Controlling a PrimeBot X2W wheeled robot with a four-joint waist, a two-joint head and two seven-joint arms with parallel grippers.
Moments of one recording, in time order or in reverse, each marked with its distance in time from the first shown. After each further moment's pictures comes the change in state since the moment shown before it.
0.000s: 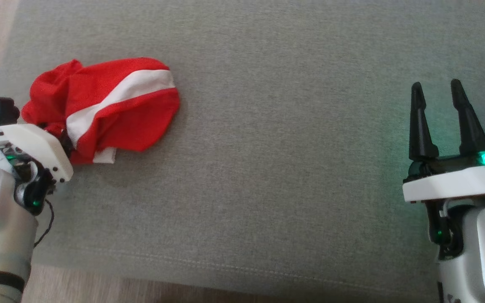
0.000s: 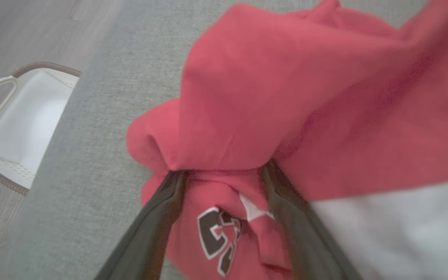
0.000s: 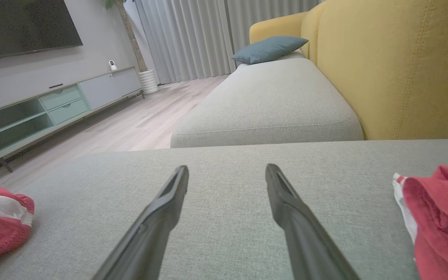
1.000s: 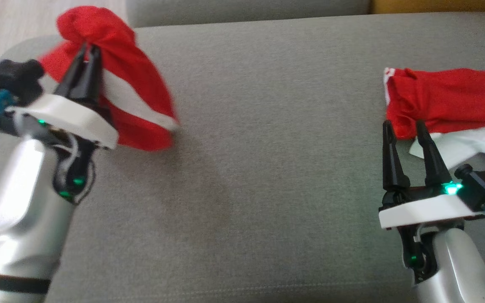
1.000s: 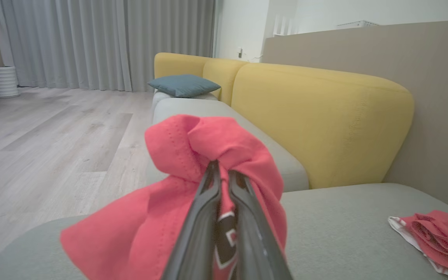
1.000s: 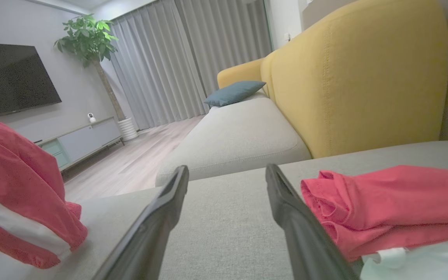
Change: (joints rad) left arm 0.023 -0.006 -0.141 -0.436 -0.067 0.065 -0.300; right arm 0.043 0.000 0.093 0.188 0.135 0.000 -0.129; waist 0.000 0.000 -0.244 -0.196
